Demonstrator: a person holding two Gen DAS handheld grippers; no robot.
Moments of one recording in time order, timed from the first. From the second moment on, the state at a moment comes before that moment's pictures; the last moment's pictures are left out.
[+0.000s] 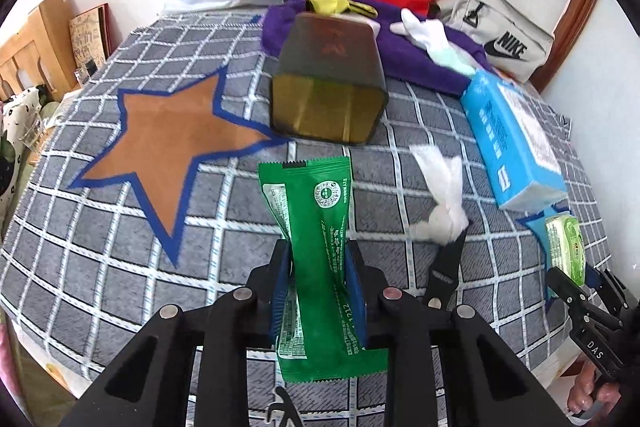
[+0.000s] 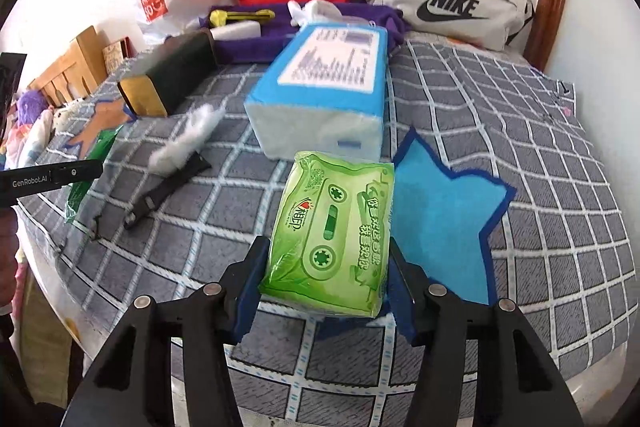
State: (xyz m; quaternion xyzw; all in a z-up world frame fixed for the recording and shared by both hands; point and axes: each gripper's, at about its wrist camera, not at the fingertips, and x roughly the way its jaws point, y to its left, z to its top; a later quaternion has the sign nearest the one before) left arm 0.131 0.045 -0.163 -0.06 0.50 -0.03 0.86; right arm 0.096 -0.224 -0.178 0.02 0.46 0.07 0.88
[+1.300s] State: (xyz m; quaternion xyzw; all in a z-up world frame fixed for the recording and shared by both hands) left arm 0.220 0.056 -0.073 -0.05 0.43 -0.03 0.90; right arm 0.214 -0.225 -0.089 0.00 0.39 0.07 0.92
